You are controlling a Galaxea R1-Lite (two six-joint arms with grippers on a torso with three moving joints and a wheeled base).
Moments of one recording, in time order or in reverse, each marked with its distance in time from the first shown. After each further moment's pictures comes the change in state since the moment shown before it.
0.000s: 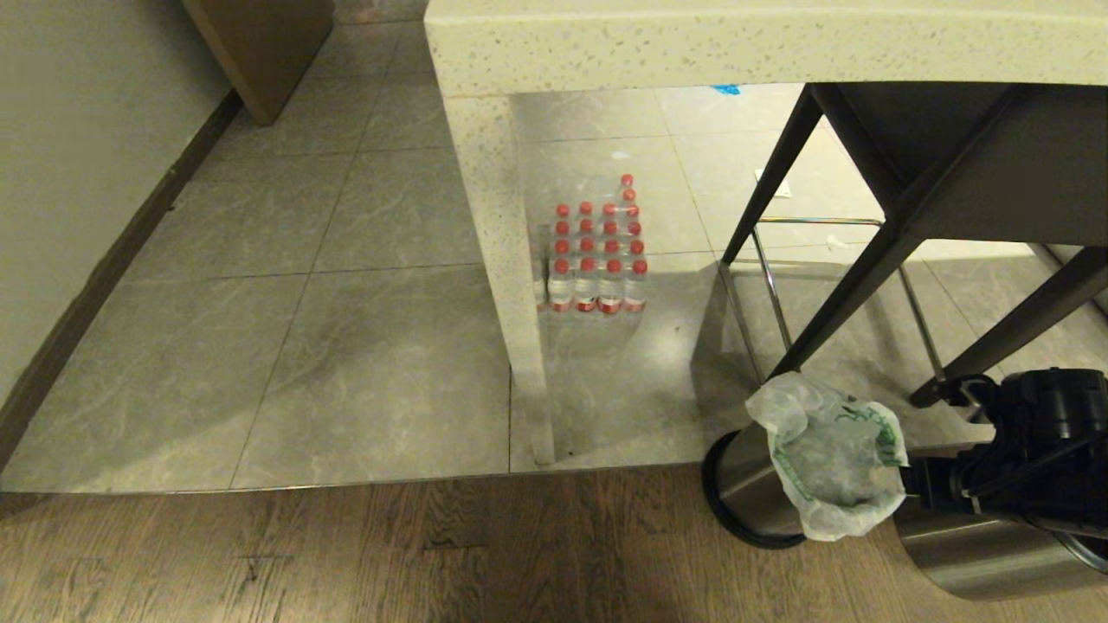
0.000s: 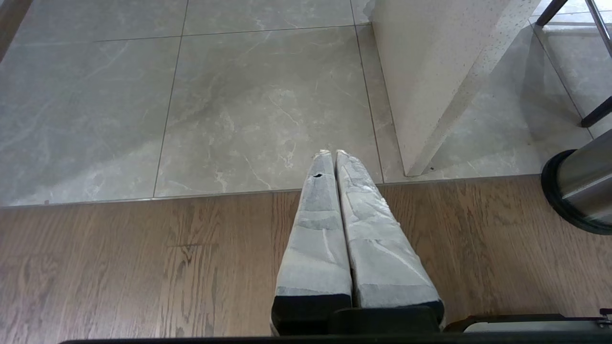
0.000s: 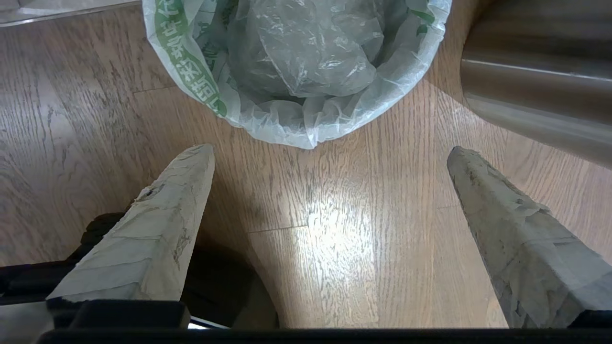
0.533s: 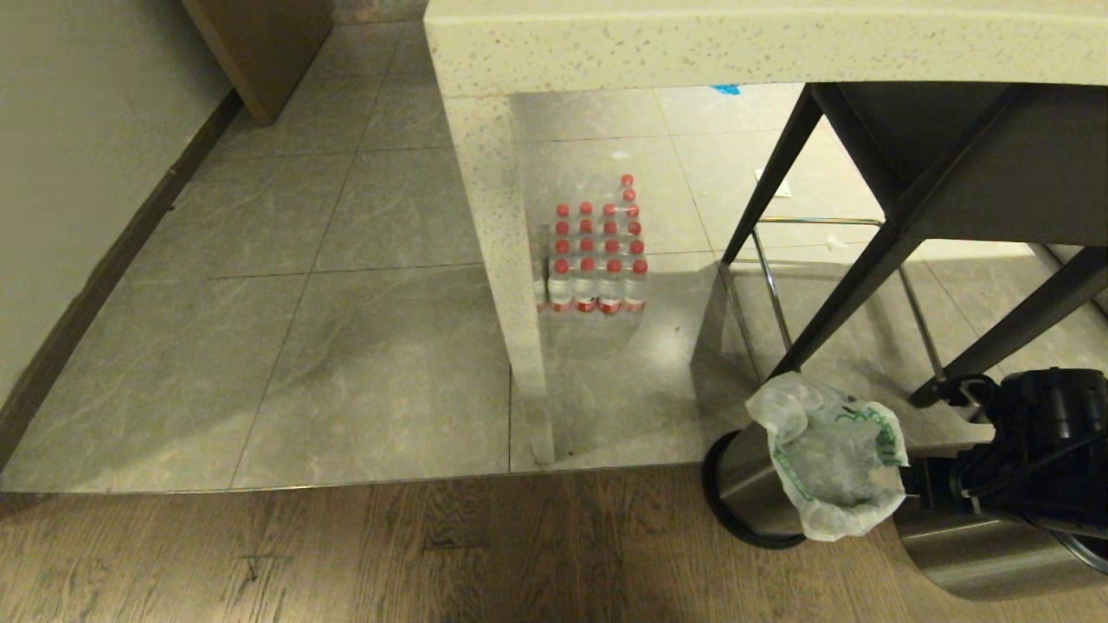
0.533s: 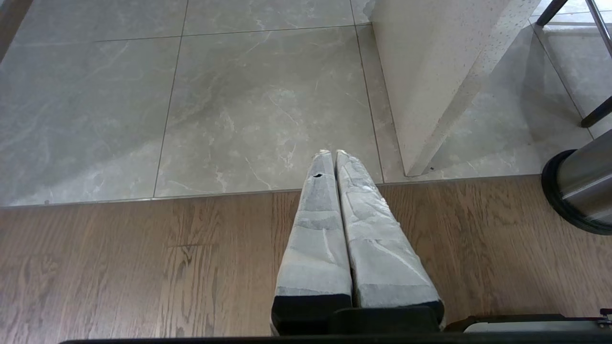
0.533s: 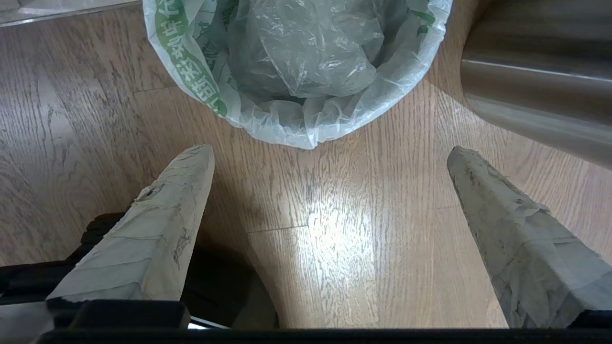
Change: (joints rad) left arm 0.000 0.000 0.000 0.000 0.000 0.001; right arm 0.000 0.000 0.000 0.000 0.000 0.000
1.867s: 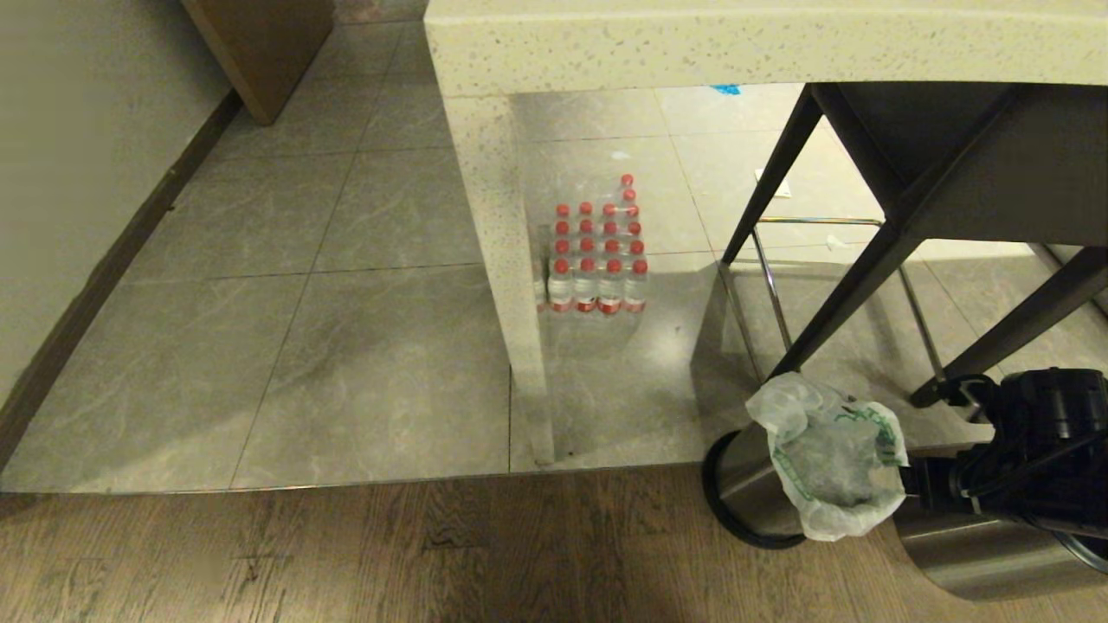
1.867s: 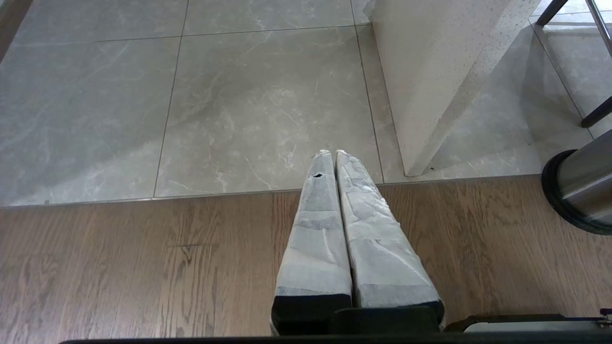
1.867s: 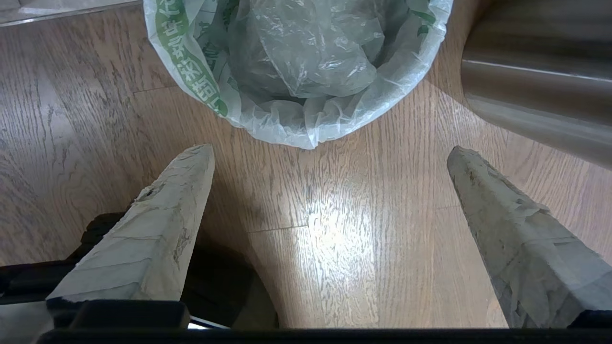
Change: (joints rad) left arm 0.000 0.000 0.000 0.000 0.000 0.000; right arm 0.000 0.000 0.000 0.000 0.000 0.000
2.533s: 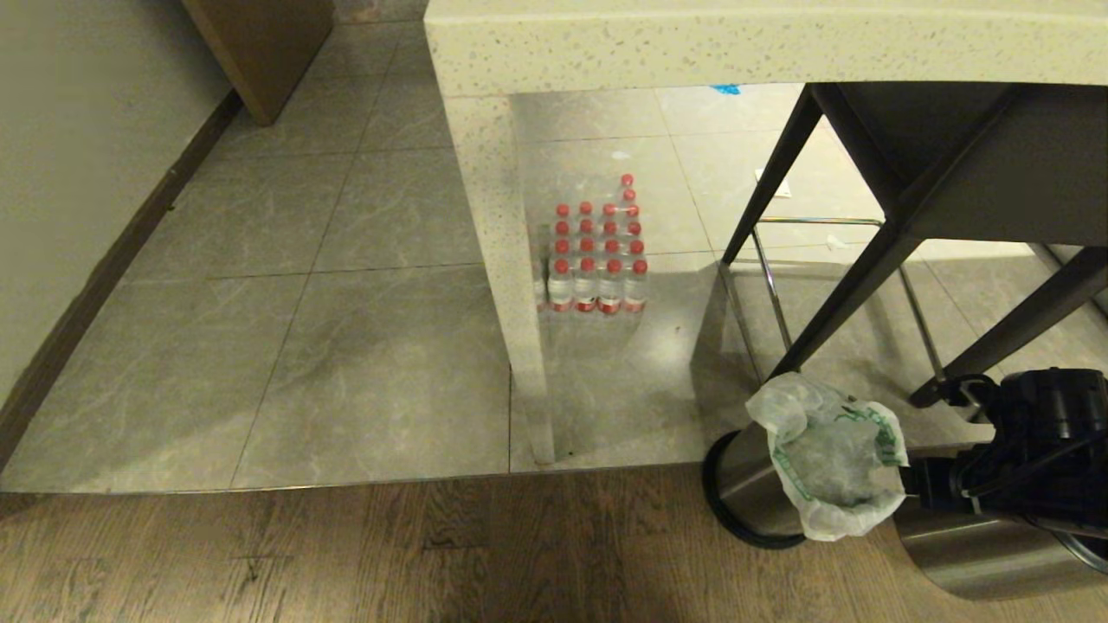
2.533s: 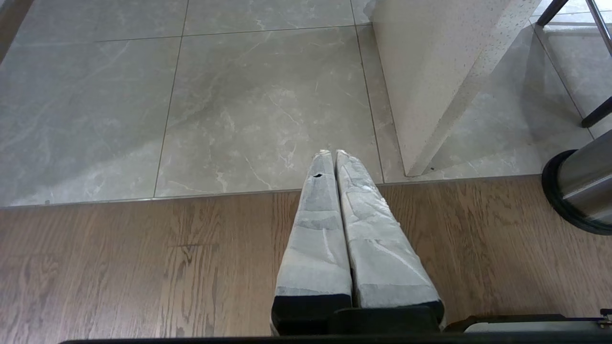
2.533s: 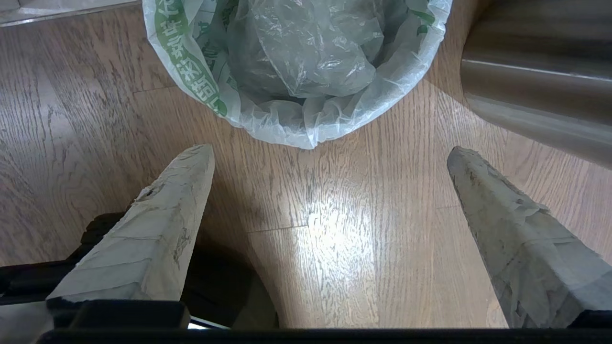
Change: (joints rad) left arm 0.000 0.000 0.000 0.000 0.000 0.000; right arm 0.000 0.000 0.000 0.000 0.000 0.000
